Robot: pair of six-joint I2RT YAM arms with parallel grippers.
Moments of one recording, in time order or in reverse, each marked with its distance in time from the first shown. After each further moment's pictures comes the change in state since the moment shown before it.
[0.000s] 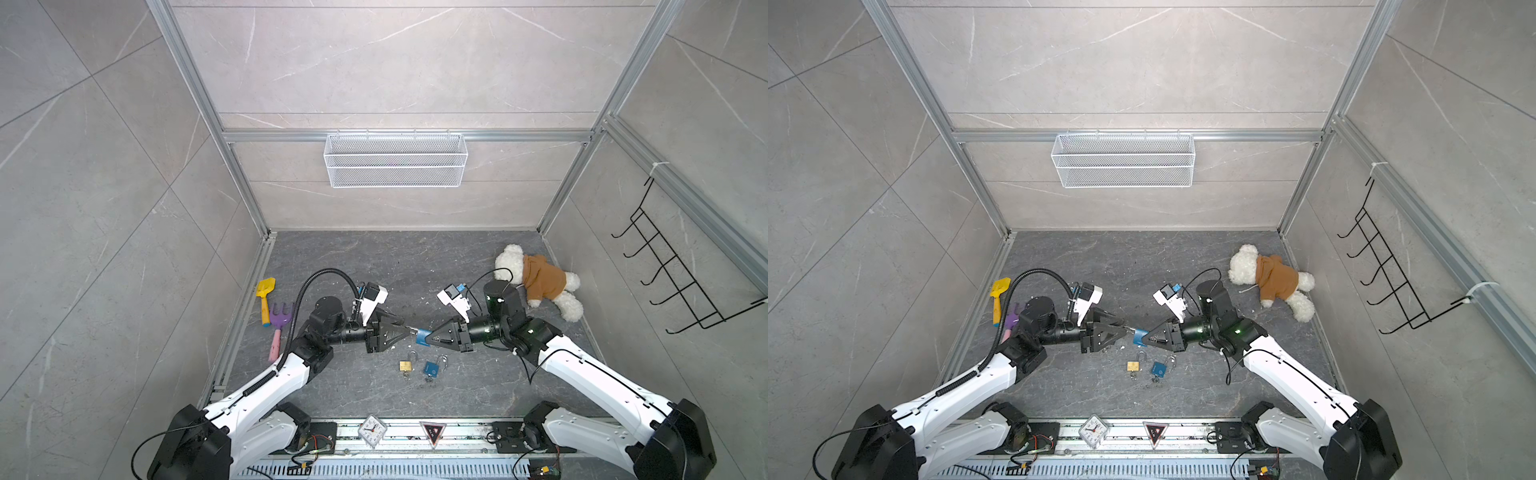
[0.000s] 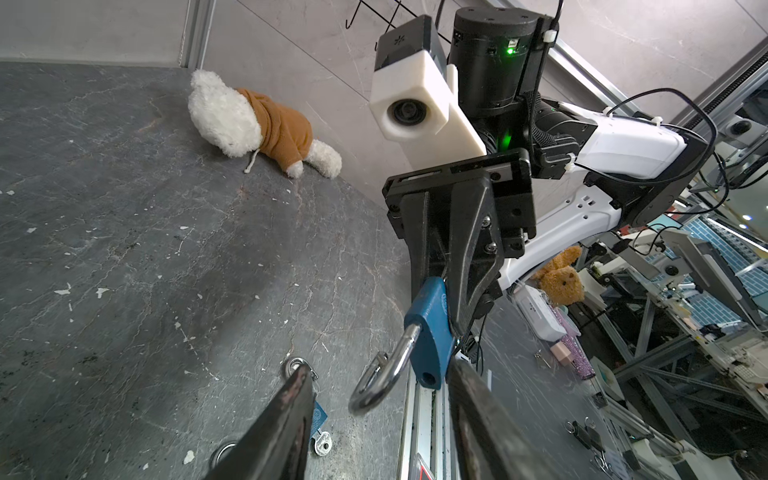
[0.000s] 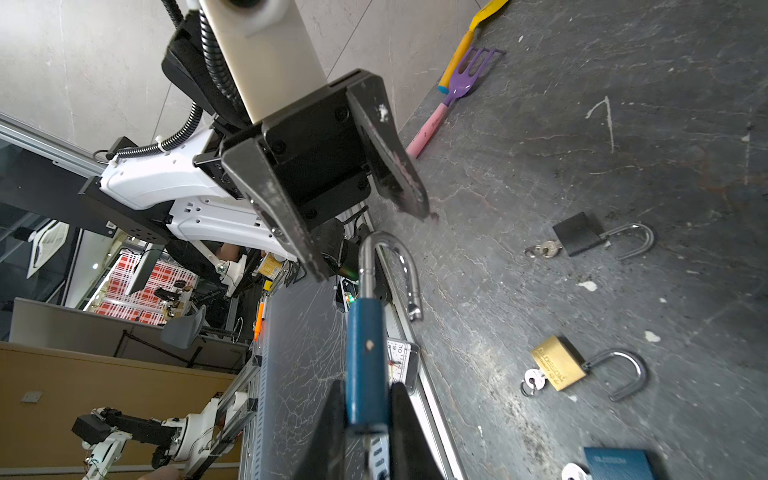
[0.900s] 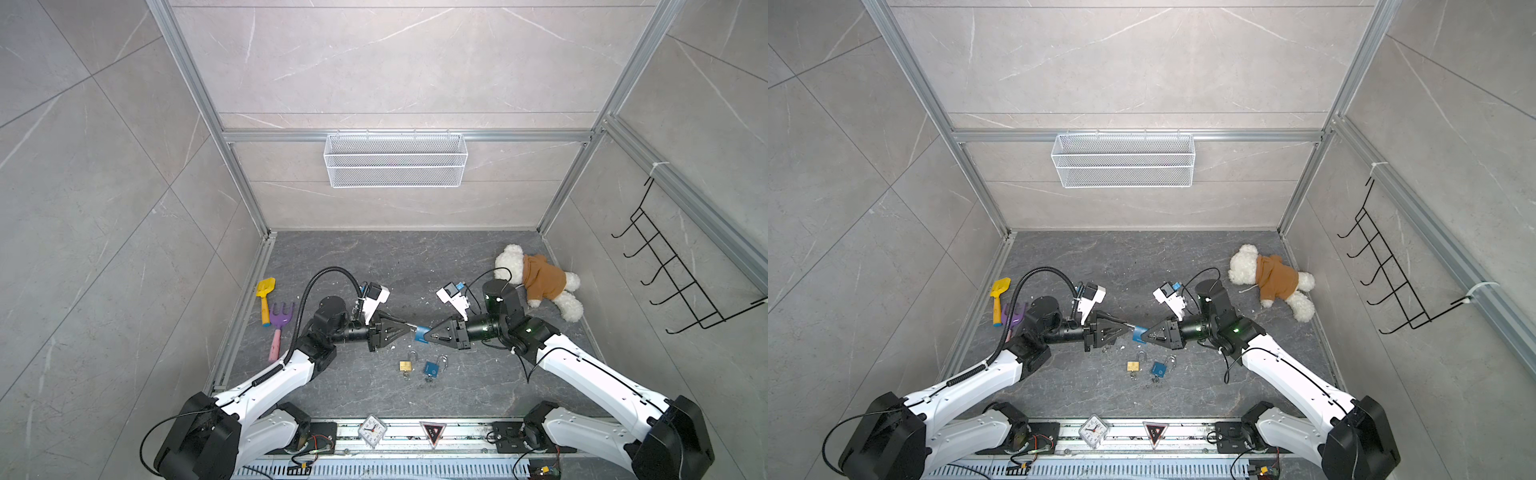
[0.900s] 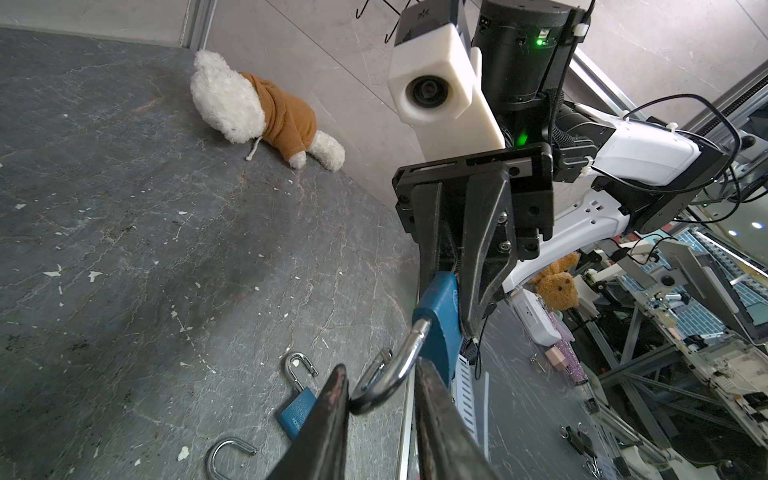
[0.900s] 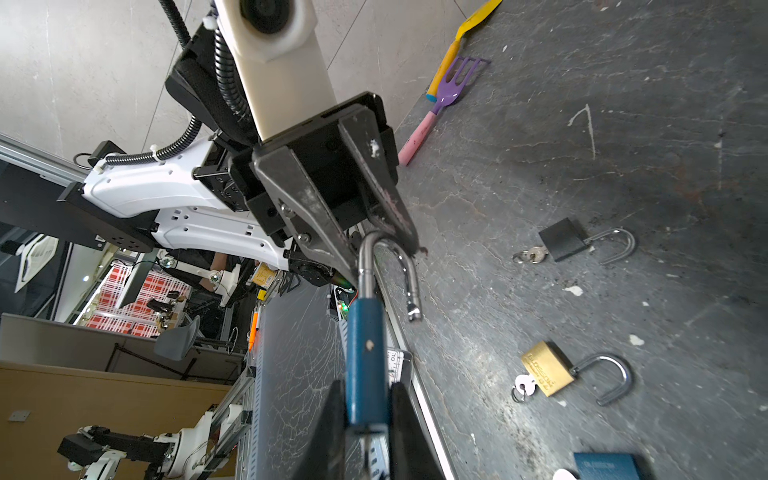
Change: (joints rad) left arm 0.000 0.055 -0.012 0.056 0.001 -0.035; right arm 0.000 0.017 0.000 0.021 0.037 0.014
